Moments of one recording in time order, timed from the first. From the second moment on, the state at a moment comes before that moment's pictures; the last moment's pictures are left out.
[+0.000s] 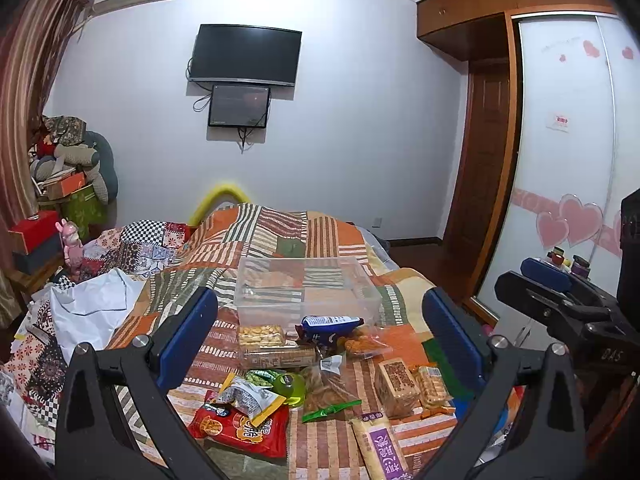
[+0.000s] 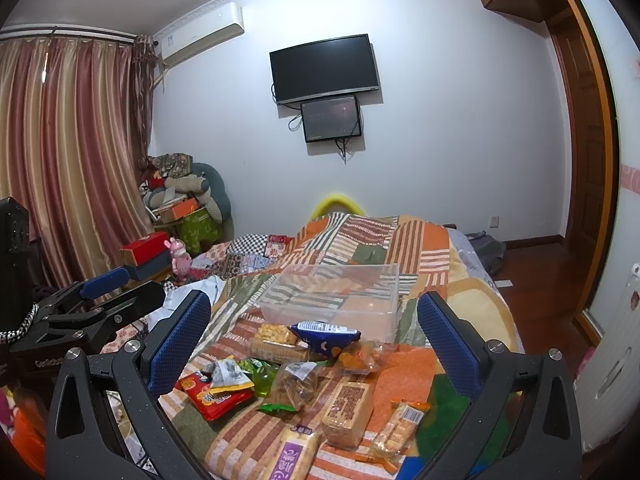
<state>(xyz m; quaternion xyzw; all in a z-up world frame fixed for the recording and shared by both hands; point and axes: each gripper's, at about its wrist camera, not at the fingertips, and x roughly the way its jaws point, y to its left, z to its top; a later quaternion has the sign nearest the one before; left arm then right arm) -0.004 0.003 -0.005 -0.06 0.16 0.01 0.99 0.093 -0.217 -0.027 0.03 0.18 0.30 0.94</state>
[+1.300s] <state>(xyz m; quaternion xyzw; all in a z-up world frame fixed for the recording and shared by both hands) 0.058 0.072 -0.164 -0.11 0.42 0.03 0.90 0.125 -0.170 -0.187 -0.03 0.49 0.34 0.80</state>
